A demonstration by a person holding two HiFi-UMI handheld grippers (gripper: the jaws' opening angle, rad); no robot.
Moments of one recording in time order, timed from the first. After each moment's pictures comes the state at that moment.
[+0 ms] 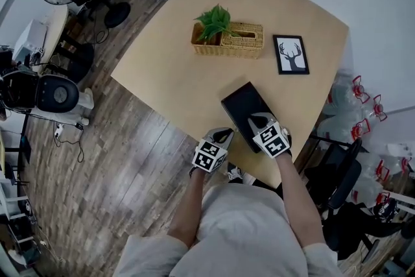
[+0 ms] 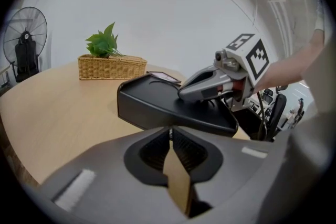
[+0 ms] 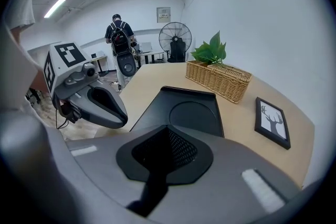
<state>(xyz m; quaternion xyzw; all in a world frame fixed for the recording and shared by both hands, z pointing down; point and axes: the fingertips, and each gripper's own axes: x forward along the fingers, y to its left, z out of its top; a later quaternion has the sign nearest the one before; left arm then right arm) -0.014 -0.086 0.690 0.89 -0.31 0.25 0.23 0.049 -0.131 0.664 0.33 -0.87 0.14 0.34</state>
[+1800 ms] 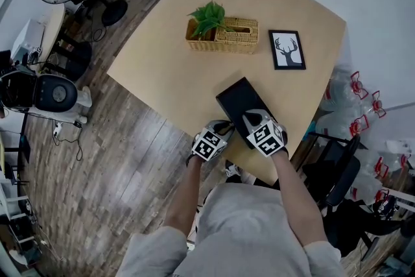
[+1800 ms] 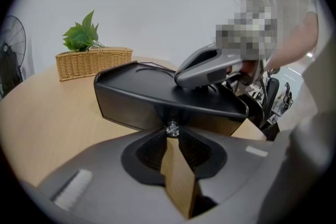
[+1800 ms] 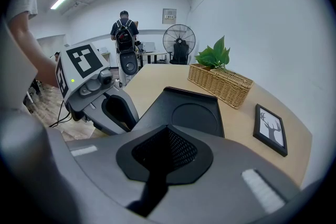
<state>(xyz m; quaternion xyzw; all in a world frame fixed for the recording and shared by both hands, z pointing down) 0.006 -0.092 0.729 0.90 -0.24 0.31 0.20 0.047 -0.125 0.666 0.33 -0.87 0.11 0.35</state>
